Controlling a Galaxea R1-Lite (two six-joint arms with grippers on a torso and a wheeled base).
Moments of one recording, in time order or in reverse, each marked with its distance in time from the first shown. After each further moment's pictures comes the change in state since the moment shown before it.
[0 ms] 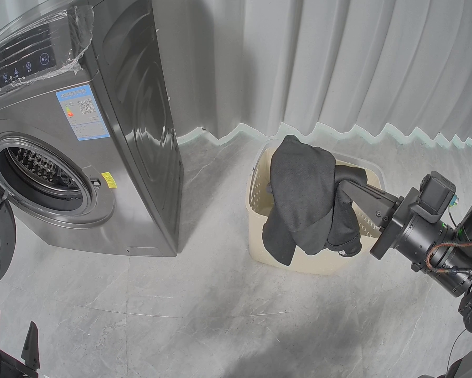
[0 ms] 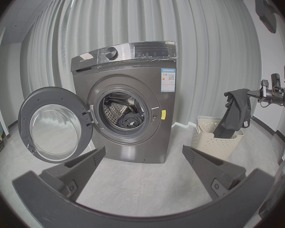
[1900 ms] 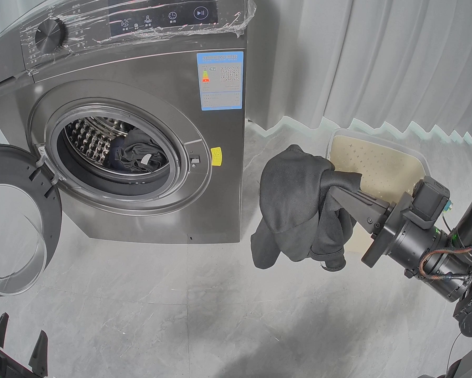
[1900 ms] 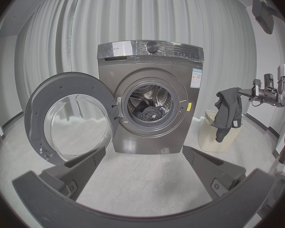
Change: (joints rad) left arm -0.002 -0.009 0.000 0.046 -0.082 -0.010; right arm 0.040 0.029 0.002 -0.028 -0.001 0.005
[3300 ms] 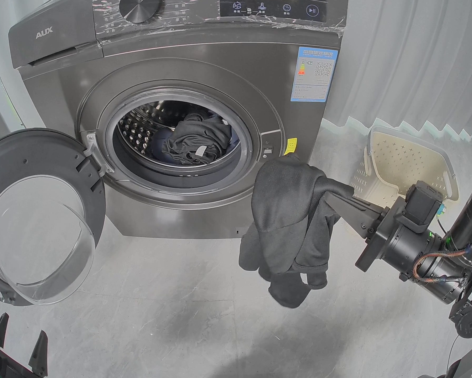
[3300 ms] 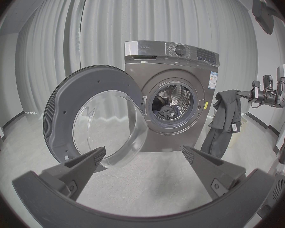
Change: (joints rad) left arm 0.000 0.001 0.000 0.001 -0.002 -0.002; right arm 0.000 0.024 0.002 0.000 0.000 0.000
